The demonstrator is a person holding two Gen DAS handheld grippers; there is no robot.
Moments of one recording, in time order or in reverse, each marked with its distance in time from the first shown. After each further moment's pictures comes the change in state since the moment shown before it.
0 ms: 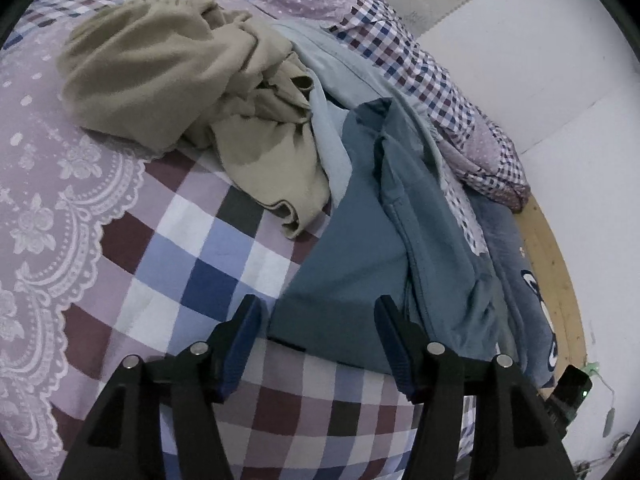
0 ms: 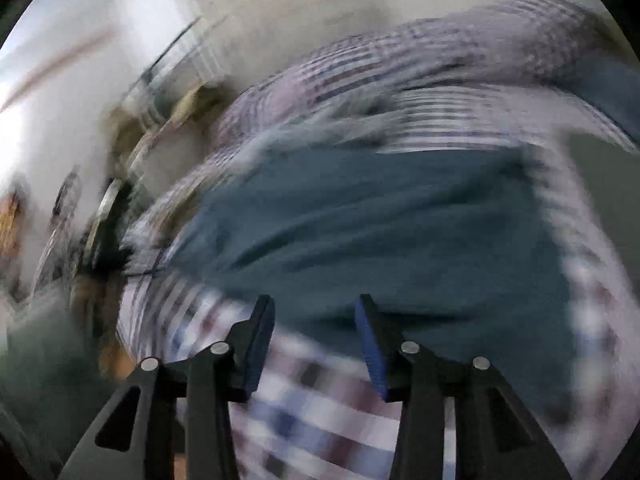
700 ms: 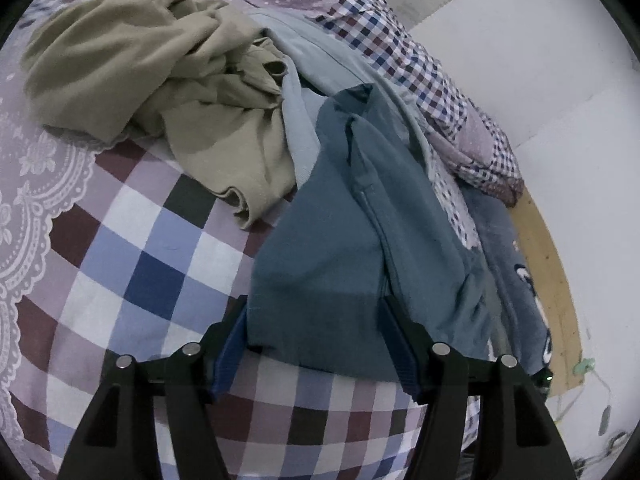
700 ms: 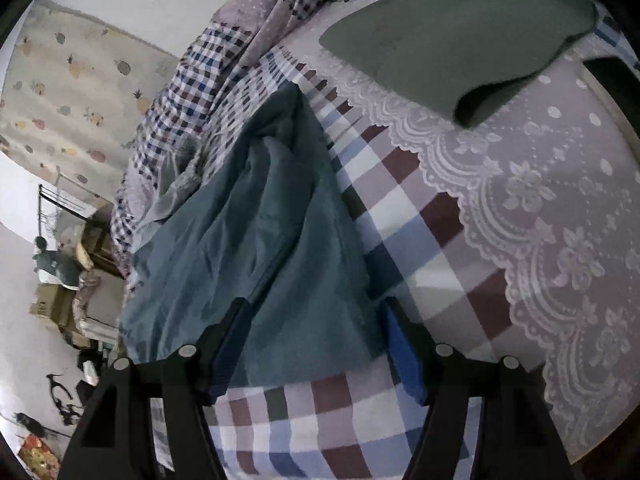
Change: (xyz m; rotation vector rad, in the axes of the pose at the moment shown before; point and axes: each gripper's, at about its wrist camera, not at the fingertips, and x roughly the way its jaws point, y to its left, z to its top) left arm 0.017 -0.018 -0.001 -0.007 0.028 -0.046; right arm -0.004 -0.116 -0.021 0.576 0.017 -0.181
